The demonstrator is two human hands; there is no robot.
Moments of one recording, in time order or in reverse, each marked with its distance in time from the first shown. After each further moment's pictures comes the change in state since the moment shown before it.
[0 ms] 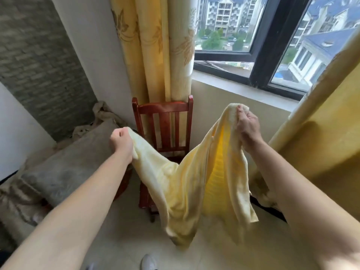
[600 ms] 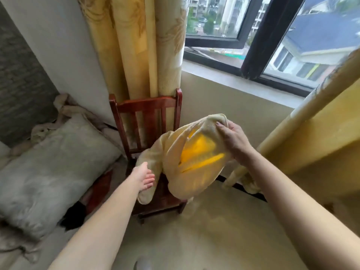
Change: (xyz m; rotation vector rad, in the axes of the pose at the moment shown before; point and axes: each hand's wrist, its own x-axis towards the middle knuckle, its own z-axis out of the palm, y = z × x) left_hand 0.027 -0.097 0.073 0.185 -0.716 -0.740; right_hand 0.008 0.021 0.057 -0.145 -0.213 0.029
